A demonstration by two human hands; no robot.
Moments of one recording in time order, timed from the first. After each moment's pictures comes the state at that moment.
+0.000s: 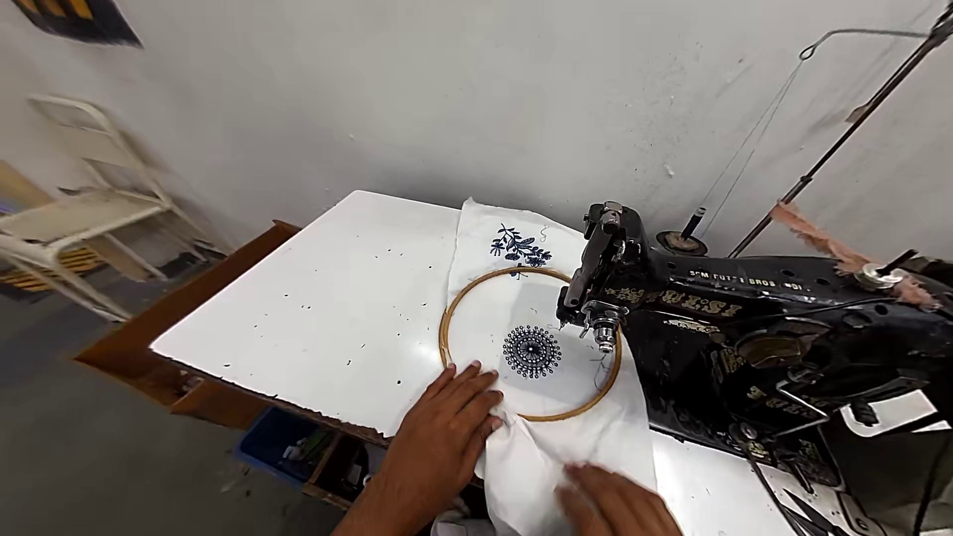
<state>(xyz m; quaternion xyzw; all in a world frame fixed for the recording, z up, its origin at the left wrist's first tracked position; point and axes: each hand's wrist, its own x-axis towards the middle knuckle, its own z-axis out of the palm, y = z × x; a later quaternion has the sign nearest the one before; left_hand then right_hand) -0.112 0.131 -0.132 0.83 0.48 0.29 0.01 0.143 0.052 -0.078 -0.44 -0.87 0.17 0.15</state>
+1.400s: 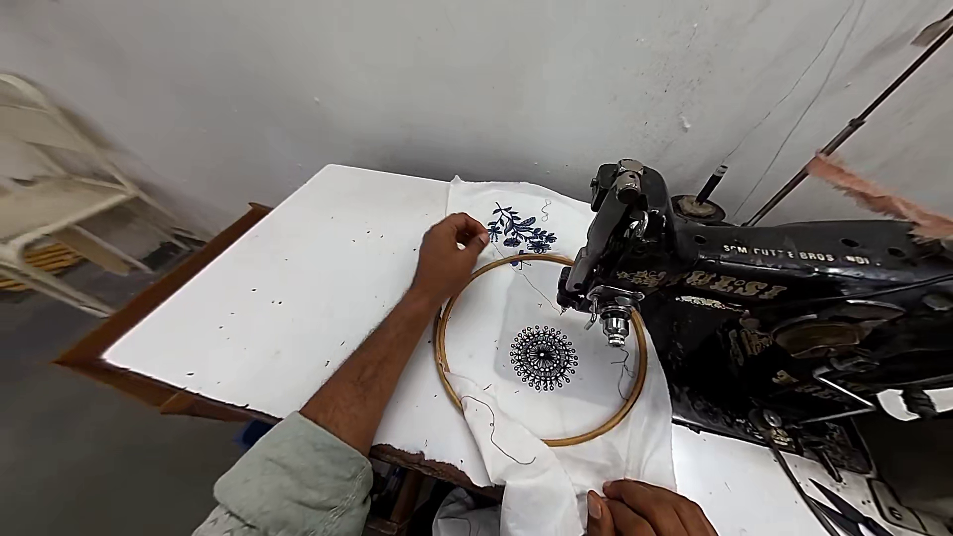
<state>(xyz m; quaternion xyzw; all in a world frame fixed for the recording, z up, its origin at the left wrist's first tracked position) -0.118 0.334 -0.090 0.69 0.52 0.45 0.23 0.140 0.069 -0.165 -0.49 -0.74 -0.15 0.44</state>
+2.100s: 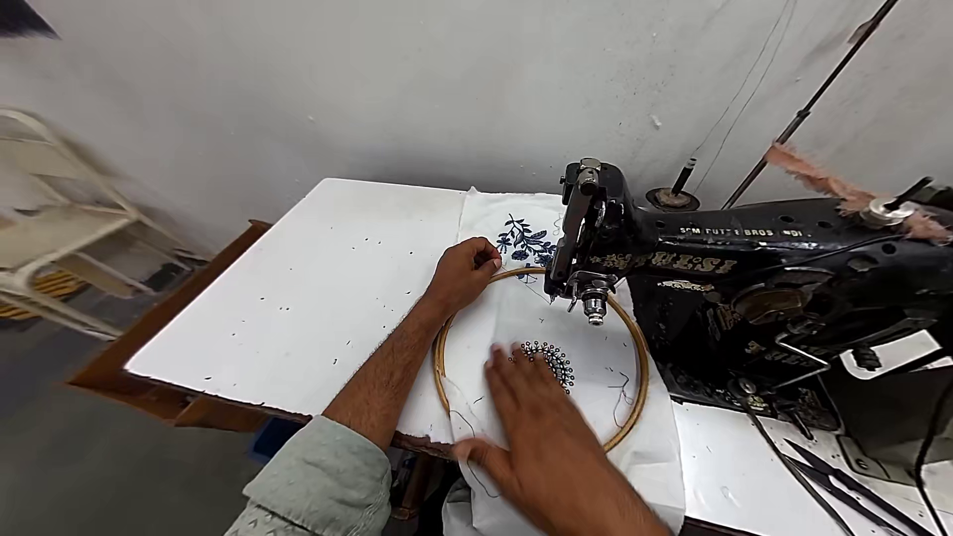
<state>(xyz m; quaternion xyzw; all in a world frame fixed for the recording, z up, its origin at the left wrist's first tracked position) -0.099 0.323 -0.102 0.75 0.50 0.35 0.27 0.067 0.122 -0.109 -0.49 -0.84 0.15 0.17</state>
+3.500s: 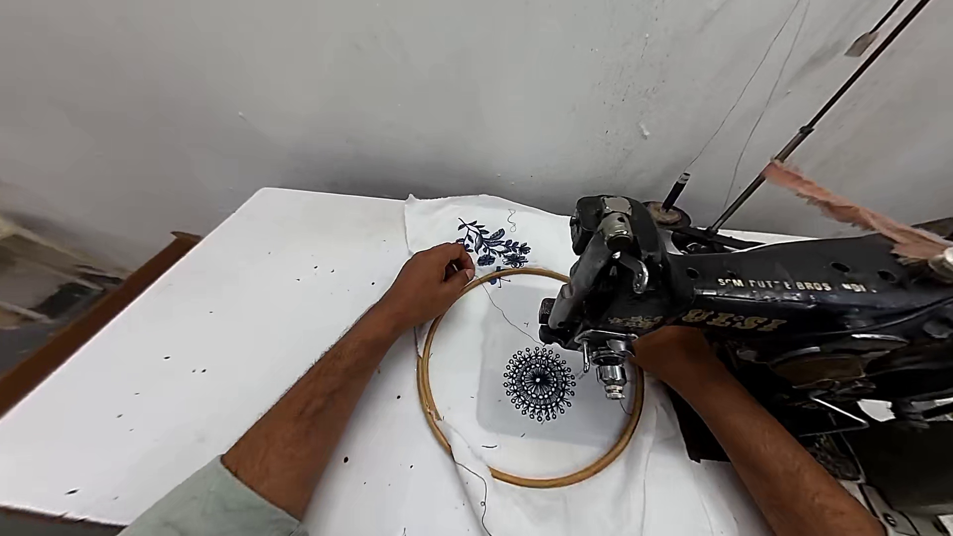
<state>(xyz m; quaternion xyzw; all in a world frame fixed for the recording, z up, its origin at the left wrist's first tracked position) -0.119 0.370 -0.088 0.81 0.47 0.26 0.23 0.174 0.254 -0.067 -0.74 -0.65 0.08 0.13</state>
